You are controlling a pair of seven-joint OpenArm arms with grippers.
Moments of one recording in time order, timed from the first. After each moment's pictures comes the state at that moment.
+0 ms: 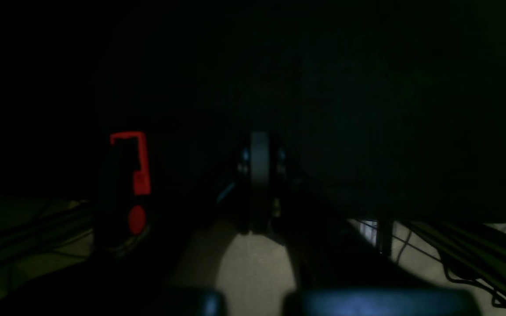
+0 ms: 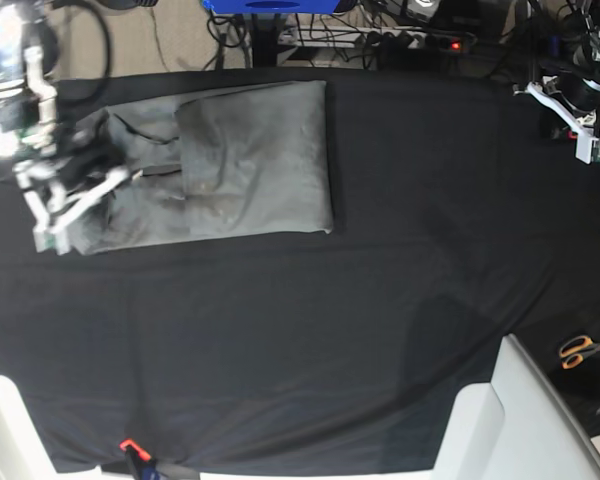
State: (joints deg) left arm 33.8 -18.3 -34.9 98.1 -21.7 -25.6 37.3; right arm -15.7 14.7 -1.3 100.4 16.2 -7.3 -50.0
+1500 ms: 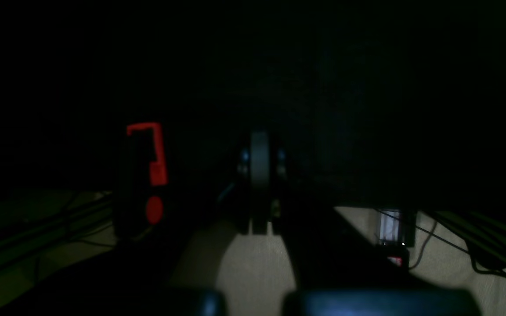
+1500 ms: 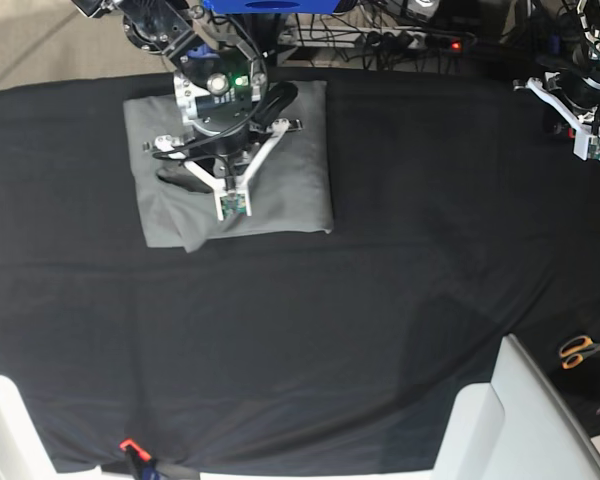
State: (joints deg) left arm 33.8 -17.8 -34.9 98.1 -16.4 -25.6 37.1; right arm -10.1 7.0 -42.4 98.0 -7.6 -33.8 -55.3
